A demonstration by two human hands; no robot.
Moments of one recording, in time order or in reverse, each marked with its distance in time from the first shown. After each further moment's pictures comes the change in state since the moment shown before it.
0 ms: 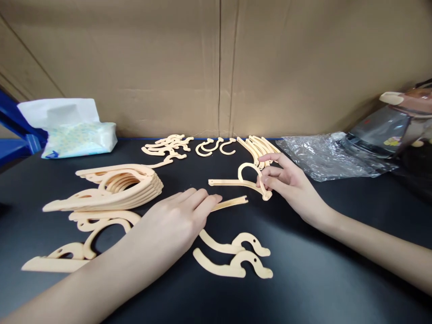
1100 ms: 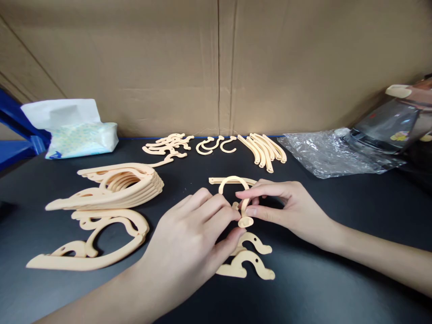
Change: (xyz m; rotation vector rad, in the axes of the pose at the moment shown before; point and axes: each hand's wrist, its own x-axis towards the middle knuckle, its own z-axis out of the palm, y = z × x) left_hand 0.008 0.033 0.005 -0.350 0.272 -0.096; right_hand -0.021 -0.019 0.020 -0.169 -0.190 -0.090
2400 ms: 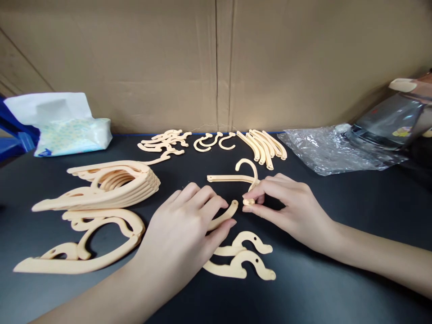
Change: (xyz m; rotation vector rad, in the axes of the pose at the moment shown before) left_hand -0.002 -0.011 0.005 0.204 -0.115 -0.075; right_hand -0.006 0.007 -0.002 -0.596 0.083 -0.277
